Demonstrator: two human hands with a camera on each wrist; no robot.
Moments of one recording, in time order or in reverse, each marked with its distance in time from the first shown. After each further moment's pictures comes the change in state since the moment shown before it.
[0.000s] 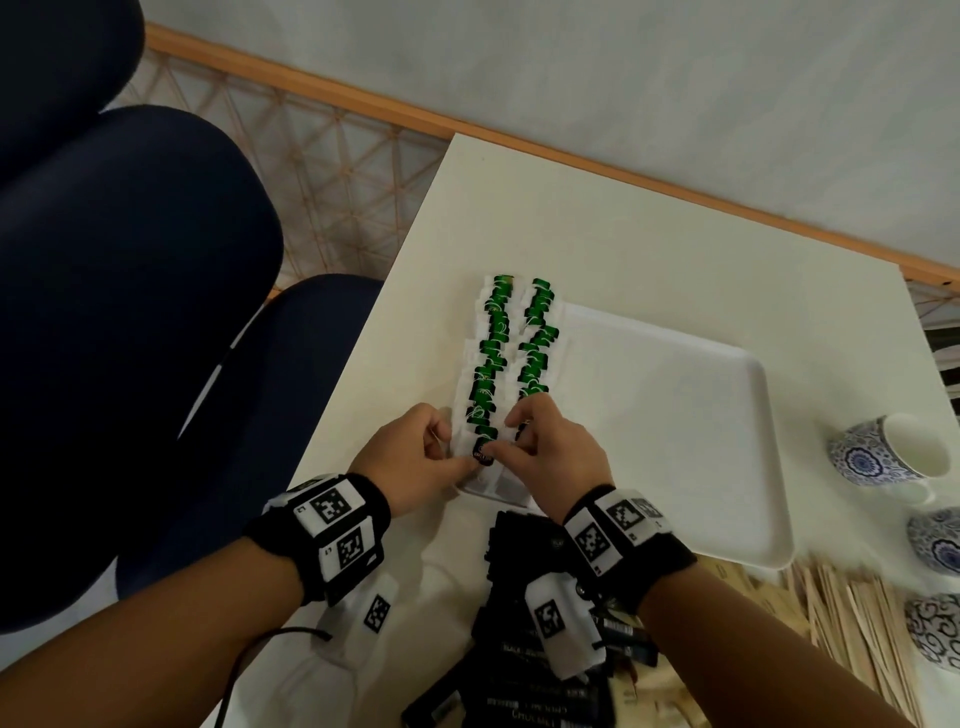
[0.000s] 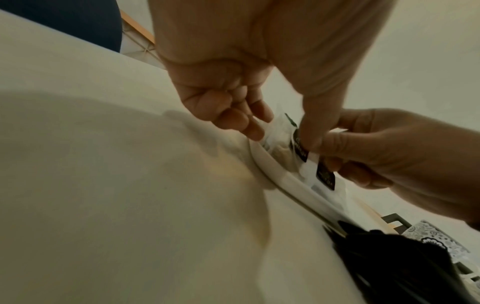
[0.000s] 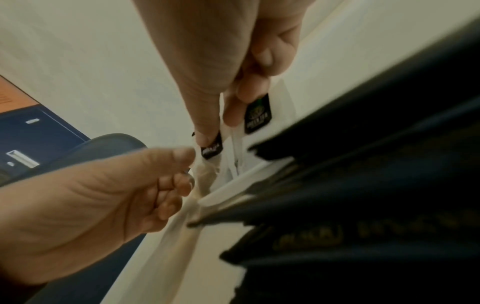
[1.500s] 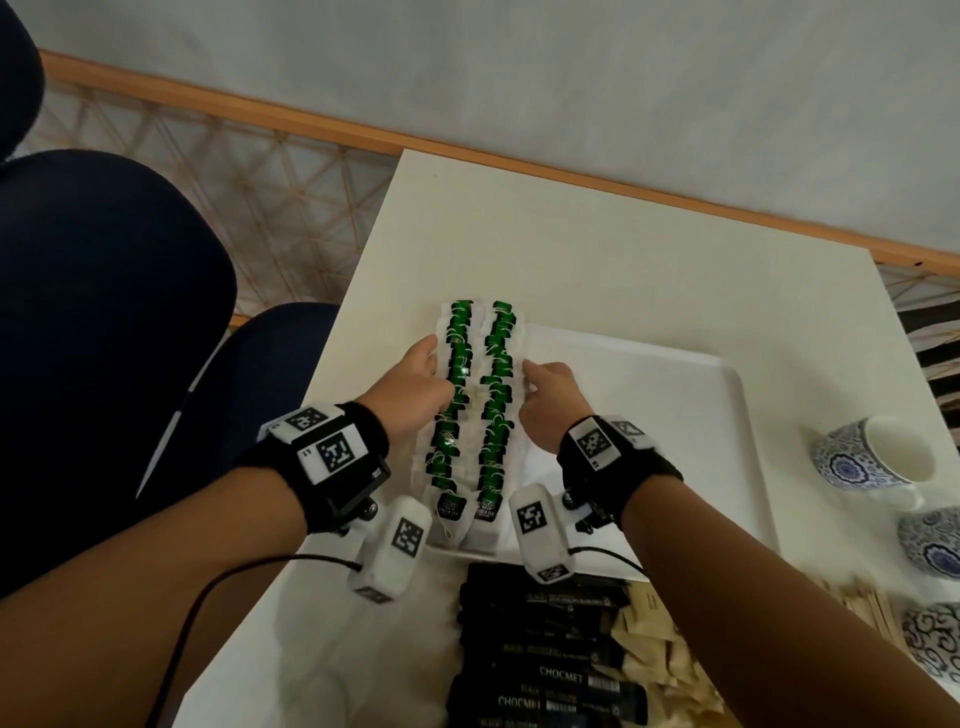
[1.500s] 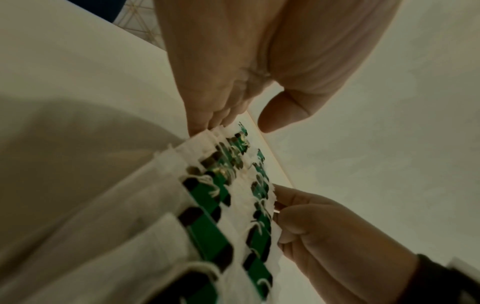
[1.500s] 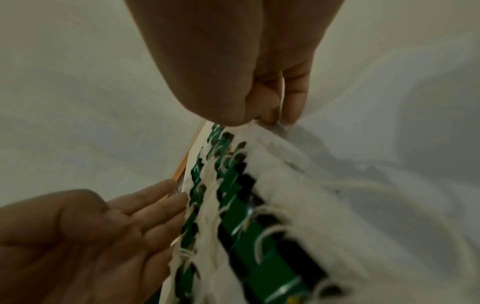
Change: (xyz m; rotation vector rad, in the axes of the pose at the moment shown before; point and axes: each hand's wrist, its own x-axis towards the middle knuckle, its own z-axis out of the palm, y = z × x) left_hand 0.083 0.084 -0.013 -0.304 -0.202 -0.104; right_hand 0.101 0.034 -0.036 0.042 -0.126 0.290
